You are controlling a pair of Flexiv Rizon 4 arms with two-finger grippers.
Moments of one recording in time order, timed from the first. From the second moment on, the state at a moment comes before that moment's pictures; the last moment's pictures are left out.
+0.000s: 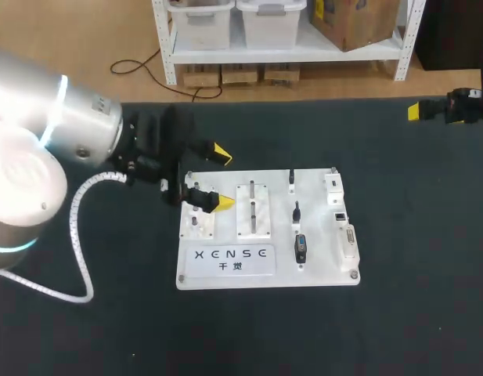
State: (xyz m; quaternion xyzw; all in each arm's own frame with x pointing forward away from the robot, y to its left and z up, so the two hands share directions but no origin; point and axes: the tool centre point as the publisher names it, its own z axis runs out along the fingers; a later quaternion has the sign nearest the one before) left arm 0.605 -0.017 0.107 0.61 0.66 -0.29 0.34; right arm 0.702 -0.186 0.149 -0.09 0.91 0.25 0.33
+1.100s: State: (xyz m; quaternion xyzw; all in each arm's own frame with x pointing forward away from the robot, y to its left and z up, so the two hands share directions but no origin) left arm 0.586 -0.015 0.050 0.61 0.65 -0.30 0.32; right arm 0.702 -0.186 0.149 -0.09 0.91 0.25 0.33
